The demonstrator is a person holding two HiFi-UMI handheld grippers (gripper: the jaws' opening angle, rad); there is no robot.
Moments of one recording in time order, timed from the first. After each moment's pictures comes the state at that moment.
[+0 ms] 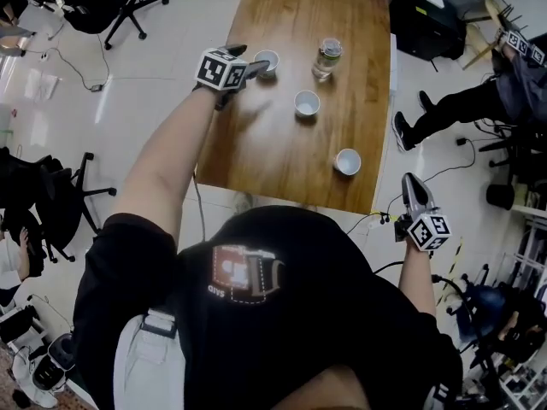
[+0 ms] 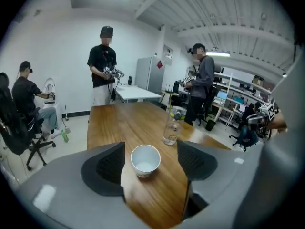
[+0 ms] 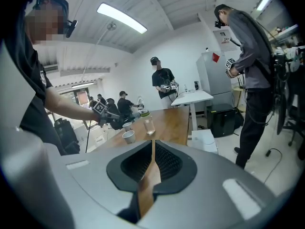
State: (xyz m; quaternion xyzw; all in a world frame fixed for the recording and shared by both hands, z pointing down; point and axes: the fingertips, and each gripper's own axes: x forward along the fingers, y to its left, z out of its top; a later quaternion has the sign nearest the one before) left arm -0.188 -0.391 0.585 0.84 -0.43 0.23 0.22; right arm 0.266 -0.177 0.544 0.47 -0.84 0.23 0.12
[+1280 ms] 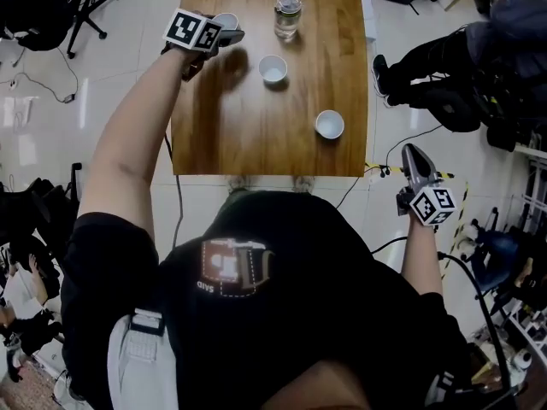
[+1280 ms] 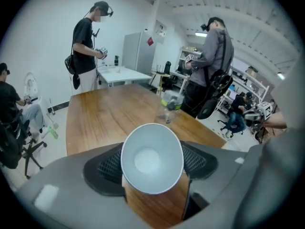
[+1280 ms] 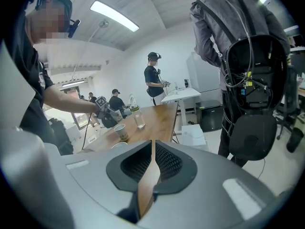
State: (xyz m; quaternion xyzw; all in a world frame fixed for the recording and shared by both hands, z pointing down) left arm -0.137 -0.411 0.620 0.83 -0.34 0.35 0.27; right arm 0.310 -0.150 0.562 0.51 -0.81 0.25 0.14
